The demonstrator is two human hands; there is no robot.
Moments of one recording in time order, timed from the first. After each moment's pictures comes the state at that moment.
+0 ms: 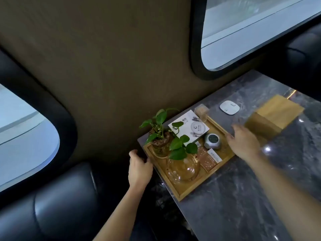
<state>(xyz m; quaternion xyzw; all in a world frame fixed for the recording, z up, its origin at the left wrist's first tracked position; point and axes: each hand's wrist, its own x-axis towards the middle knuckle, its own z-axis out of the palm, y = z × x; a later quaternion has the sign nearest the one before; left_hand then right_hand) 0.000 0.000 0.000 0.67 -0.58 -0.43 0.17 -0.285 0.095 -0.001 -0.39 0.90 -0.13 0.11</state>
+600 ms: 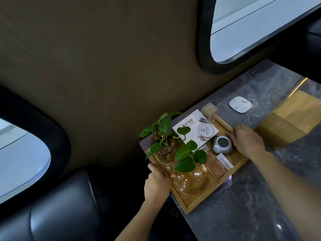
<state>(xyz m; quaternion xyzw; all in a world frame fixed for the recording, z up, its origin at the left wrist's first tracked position) -0.029 0.013 -0.023 0.65 -0.65 -0.39 0.02 -0.310 0.058 -0.042 -0.42 0.90 -0.05 0.12</state>
